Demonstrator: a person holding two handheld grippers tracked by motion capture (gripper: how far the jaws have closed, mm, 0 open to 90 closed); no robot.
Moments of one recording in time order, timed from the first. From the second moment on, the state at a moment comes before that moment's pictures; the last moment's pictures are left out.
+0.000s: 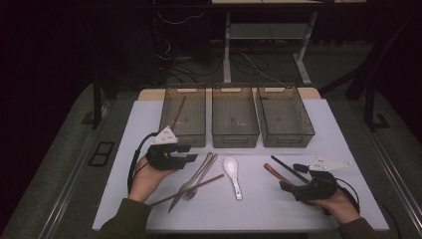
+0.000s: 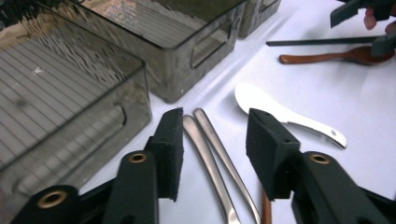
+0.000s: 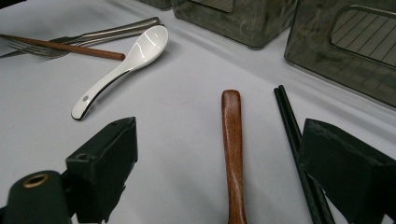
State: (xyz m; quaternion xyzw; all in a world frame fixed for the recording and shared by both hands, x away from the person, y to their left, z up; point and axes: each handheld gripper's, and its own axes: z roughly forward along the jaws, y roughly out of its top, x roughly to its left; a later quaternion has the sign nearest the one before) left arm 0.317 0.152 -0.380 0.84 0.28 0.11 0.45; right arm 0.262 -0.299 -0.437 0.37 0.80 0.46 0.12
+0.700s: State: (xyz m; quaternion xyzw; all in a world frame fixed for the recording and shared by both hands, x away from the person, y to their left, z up) left arm 0.278 0.154 -0.417 0.86 0.27 0.07 0.43; right arm 0.262 -0.300 -0.438 0.37 0.80 0.46 0.12
